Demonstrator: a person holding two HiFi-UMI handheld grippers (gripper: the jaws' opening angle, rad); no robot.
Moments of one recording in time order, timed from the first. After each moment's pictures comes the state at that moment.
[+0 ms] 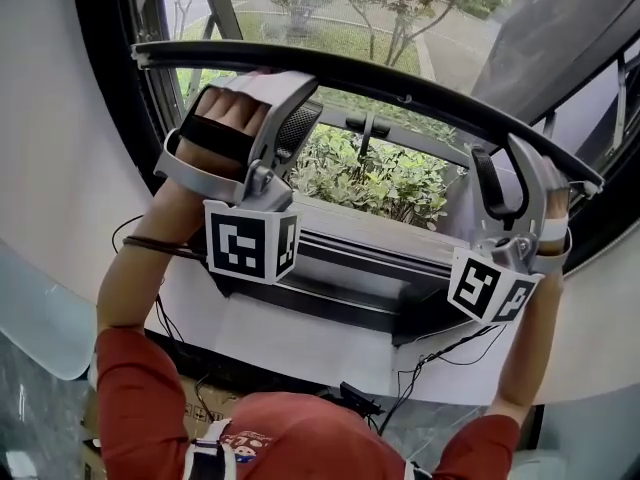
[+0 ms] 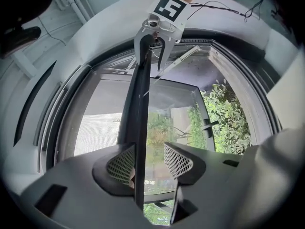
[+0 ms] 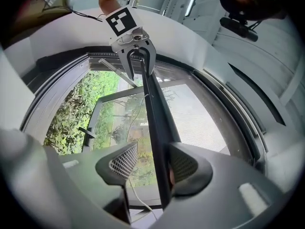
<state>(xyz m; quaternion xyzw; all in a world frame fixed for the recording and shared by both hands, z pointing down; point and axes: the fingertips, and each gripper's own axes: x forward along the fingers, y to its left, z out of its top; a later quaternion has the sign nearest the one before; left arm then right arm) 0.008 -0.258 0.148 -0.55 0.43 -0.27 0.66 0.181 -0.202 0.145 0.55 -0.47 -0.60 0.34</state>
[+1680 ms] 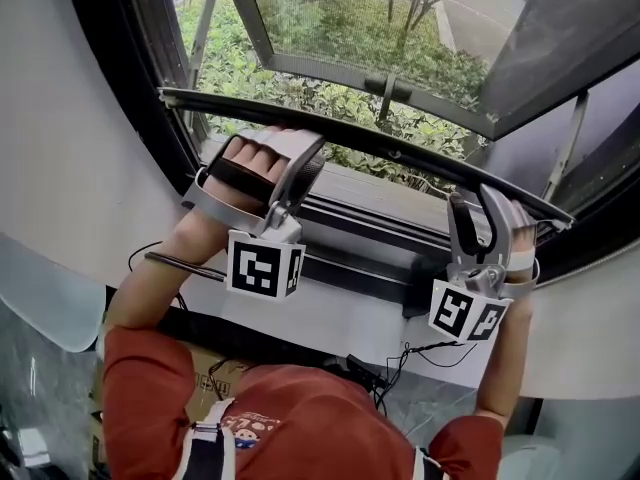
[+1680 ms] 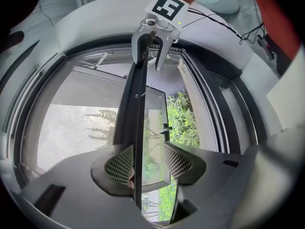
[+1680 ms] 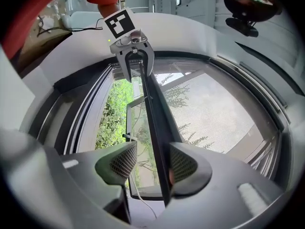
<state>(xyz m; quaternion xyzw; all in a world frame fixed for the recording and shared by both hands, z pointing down) 0.006 -0.250 0.297 -0.63 0.35 -0.36 0.59 0.177 -0.193 0.289 0.52 -0.57 -0.50 0.38</state>
